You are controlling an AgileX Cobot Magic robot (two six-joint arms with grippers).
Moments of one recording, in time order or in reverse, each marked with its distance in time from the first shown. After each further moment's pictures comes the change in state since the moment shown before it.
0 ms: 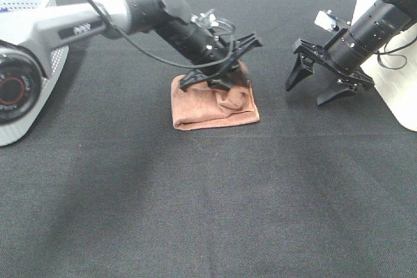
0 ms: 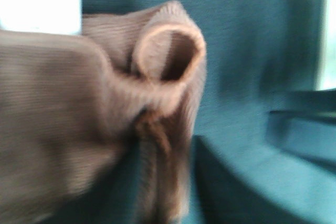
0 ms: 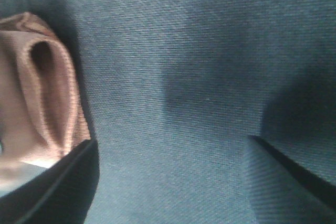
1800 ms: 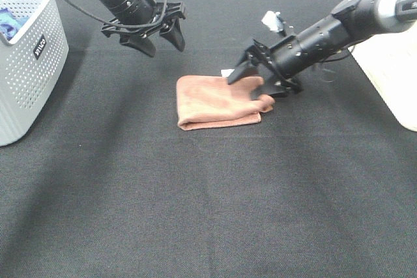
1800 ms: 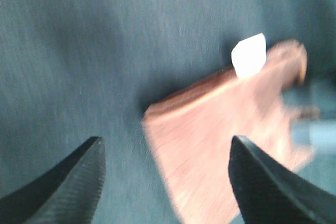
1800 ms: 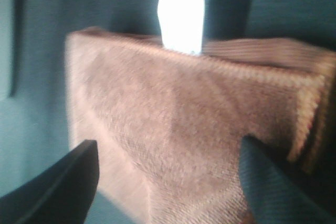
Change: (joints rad) left arm 0.215 -0.139 -0.013 0.262 0.243 0.308; right arm 0.113 0.164 -0.122 0.365 0.001 -0.306
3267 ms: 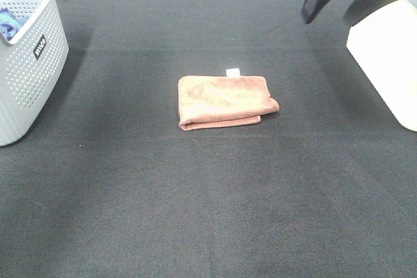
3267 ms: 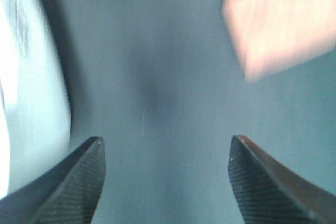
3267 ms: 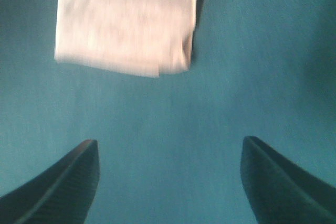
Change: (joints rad) left arm 0.000 -0.825 0.658 0.367 0.150 -0.081; right arm 0.091 -0.662 0.116 -0.726 0.275 0.446
